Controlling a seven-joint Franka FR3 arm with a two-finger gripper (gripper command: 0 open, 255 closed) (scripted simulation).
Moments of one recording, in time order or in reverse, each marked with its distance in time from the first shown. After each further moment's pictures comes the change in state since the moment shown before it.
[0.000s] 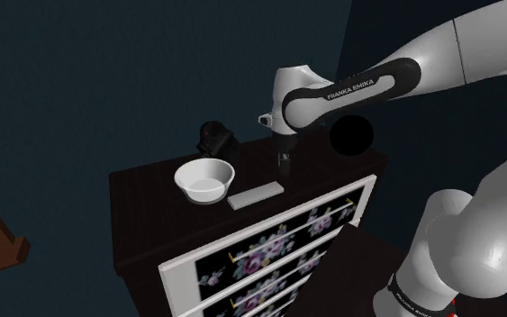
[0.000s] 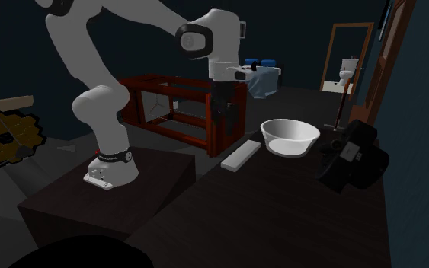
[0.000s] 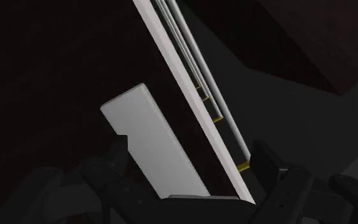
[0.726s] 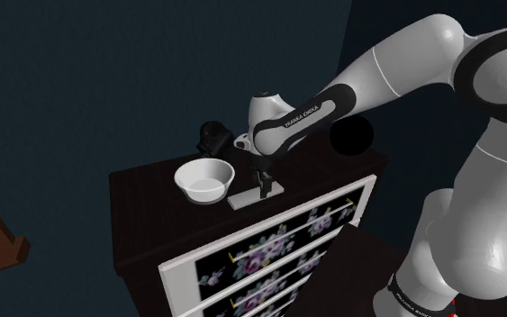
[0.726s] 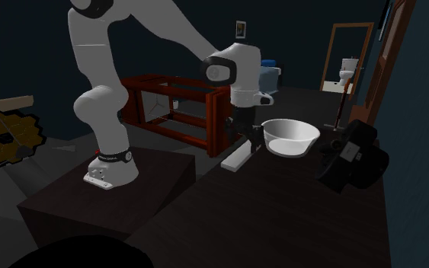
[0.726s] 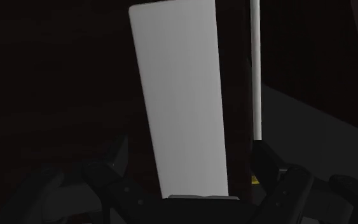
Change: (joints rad) arm 0.063 0.295 -0.018 0.090 0.060 0.219 -0.355
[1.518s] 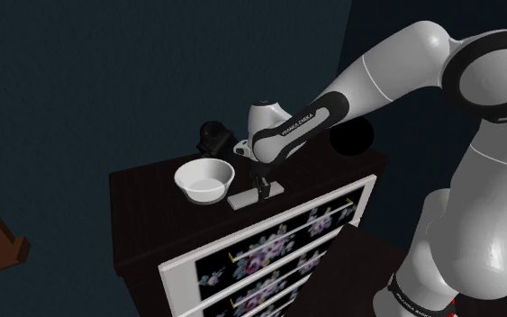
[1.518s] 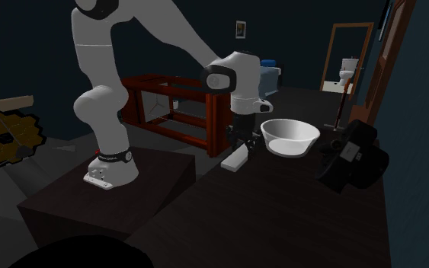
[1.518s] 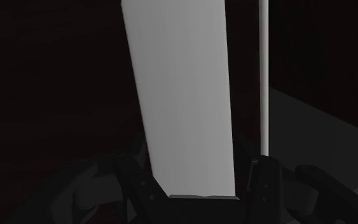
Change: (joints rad) arm 0.000 0.041 0.000 -0.018 0.010 0.061 -0.008
